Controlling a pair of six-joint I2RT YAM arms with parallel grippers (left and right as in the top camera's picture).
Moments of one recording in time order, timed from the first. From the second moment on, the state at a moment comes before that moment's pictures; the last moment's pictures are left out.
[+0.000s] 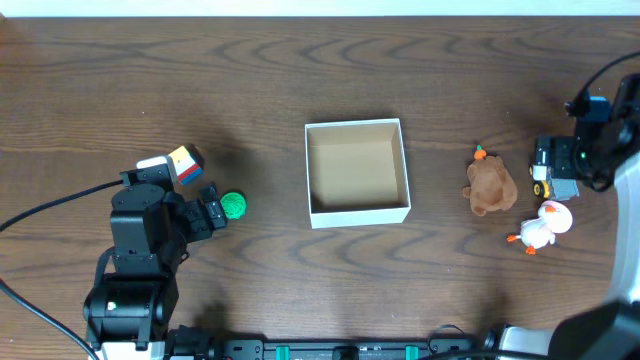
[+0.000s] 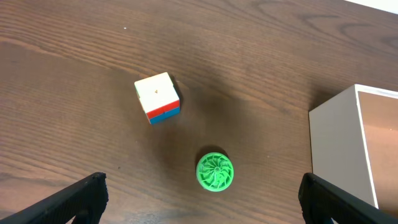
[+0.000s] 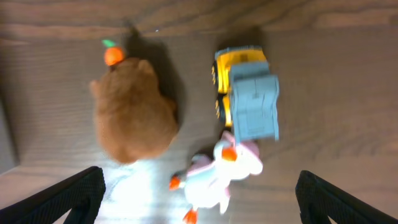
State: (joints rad) left arm -0.03 0.73 0.77 -0.74 -0.06 -0.25; right arm -0.35 1.54 1.38 -1.10 -0.04 -0.27
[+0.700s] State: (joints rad) left arm -0.03 0.80 0.77 -0.74 -0.06 -0.25; right arm -0.47 1.81 1.38 -0.91 -0.08 -0.38
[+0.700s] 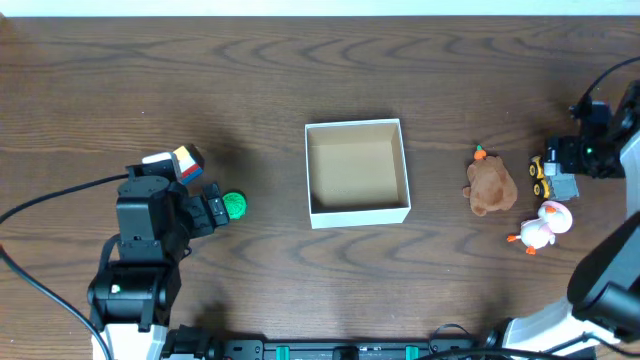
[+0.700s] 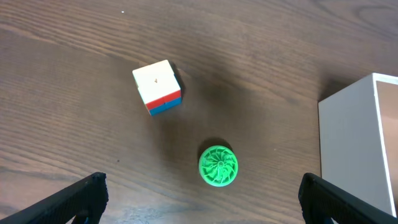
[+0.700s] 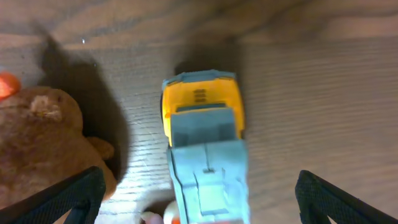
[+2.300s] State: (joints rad) left arm -0.03 0.83 0.77 -0.73 -0.06 -0.25; right arm -0.47 1.91 1.38 -0.90 -0.11 -0.37
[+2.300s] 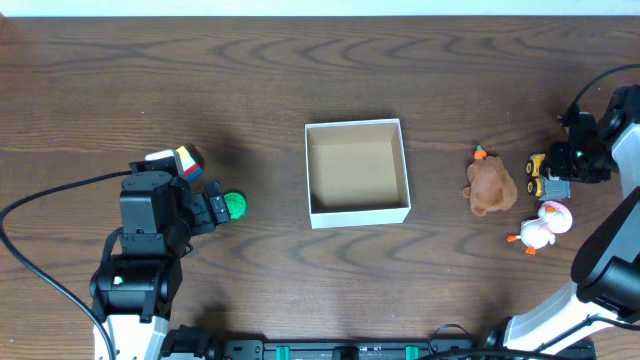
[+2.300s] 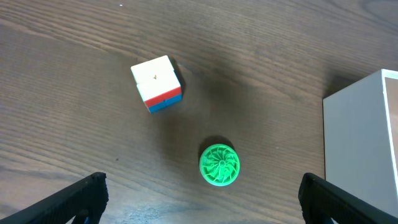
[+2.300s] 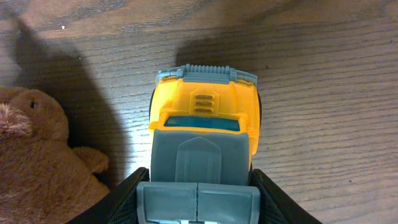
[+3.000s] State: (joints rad) left arm -0.03 0.83 0.77 -0.73 -0.06 -0.25; right arm -0.20 1.50 1.39 -0.91 -0.10 -0.13
